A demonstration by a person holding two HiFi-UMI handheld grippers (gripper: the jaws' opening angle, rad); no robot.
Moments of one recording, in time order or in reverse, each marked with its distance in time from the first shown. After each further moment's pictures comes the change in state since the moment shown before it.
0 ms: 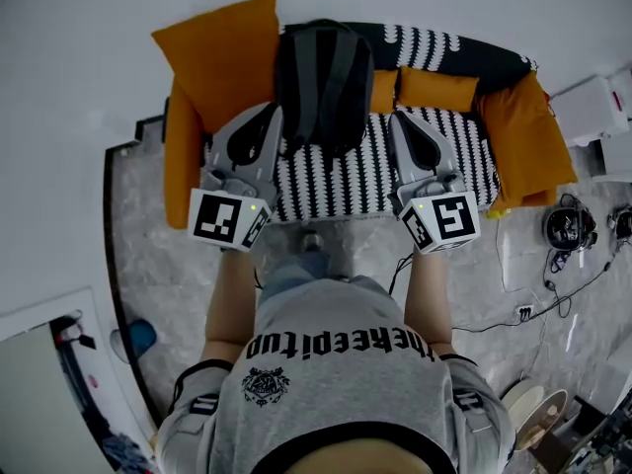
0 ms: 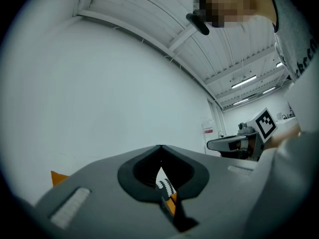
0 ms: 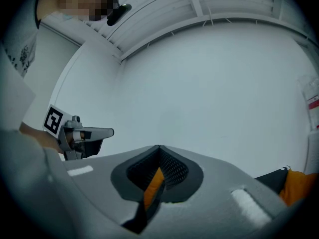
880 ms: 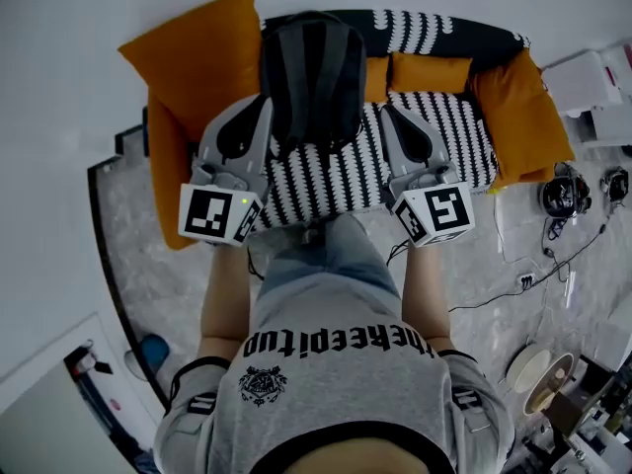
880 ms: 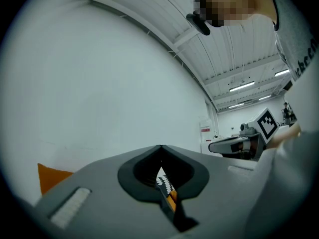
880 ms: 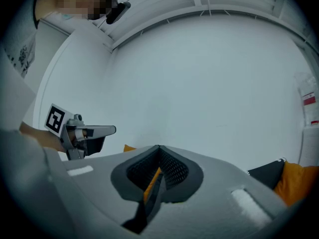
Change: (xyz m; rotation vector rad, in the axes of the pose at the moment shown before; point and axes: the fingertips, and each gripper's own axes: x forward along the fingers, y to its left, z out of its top) left arm 0.045 0.064 -0.044 -0.062 0.037 -0.088; right arm 0.063 -0.006 -0.040 0.028 0.094 -0.085
